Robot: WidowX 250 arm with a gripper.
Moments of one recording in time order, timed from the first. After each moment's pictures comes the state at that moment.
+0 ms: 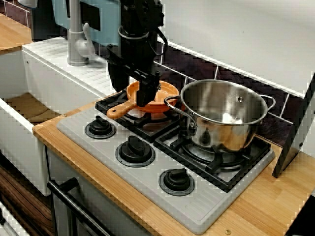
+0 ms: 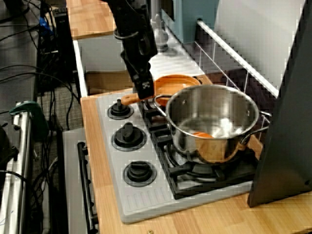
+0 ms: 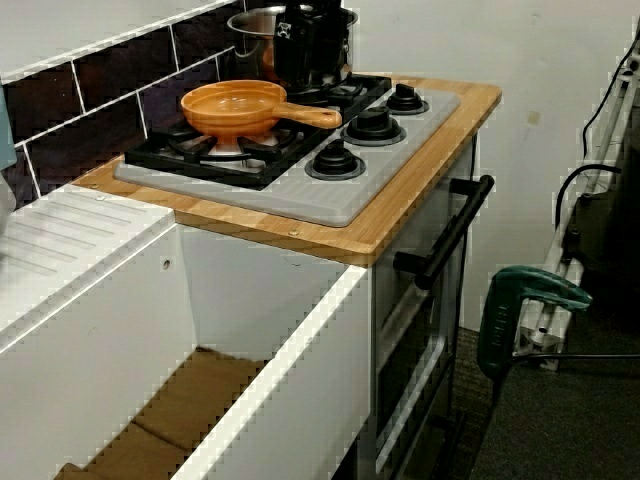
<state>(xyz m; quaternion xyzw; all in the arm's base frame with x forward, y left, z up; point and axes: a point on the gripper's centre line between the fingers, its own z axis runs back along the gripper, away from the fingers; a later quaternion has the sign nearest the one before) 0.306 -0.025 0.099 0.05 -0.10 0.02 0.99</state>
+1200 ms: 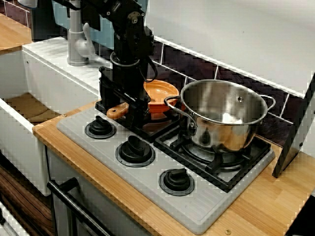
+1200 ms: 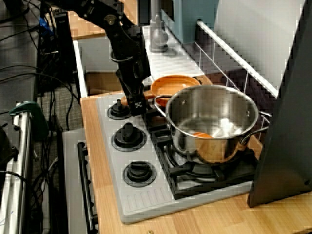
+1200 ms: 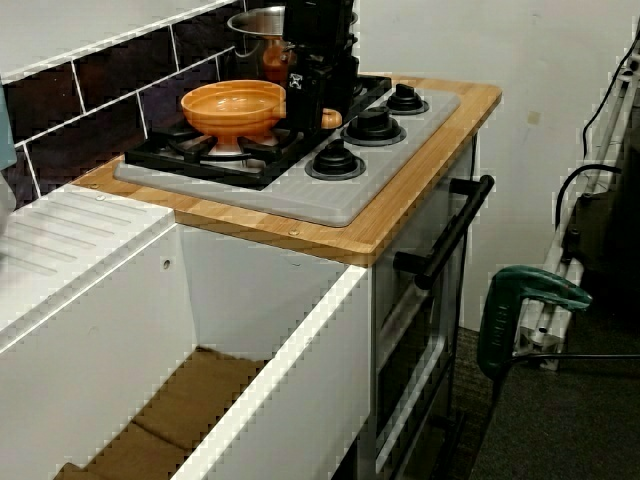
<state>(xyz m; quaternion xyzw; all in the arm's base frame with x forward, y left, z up) 0.291 -0.017 0.063 0.07 -0.08 0.01 0.99</state>
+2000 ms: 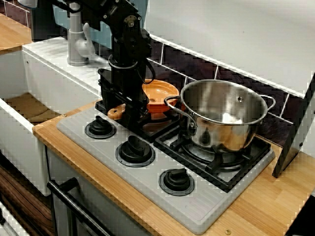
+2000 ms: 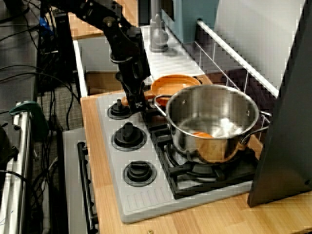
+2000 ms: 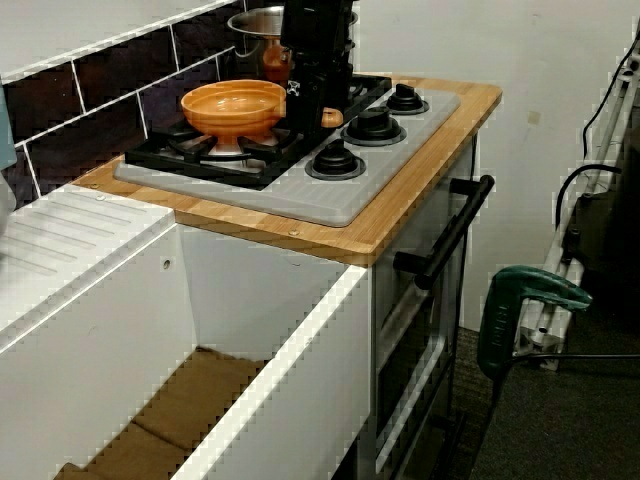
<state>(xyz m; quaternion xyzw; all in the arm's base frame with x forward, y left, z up) 0.293 -0.011 0.060 0.06 -0.09 0.01 0.99</state>
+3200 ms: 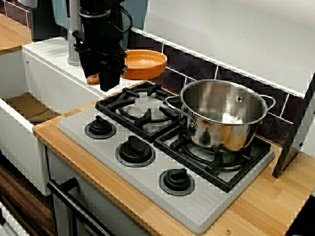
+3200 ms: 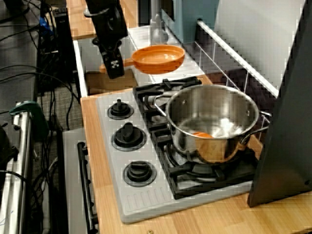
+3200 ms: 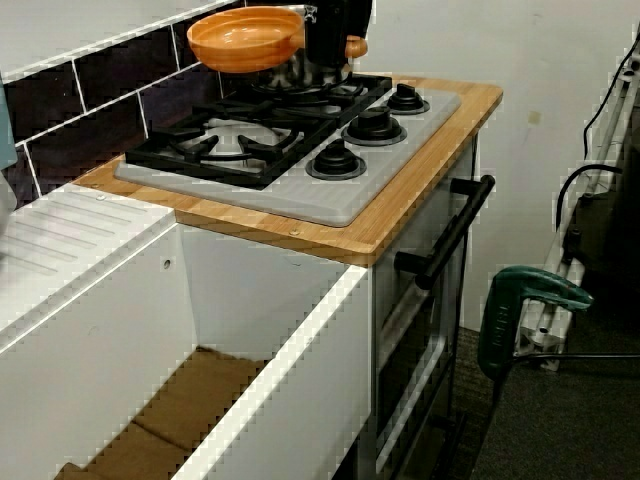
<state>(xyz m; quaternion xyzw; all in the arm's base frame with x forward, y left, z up) 0.265 0.003 0.124 0.01 -0.09 0.01 1.00</state>
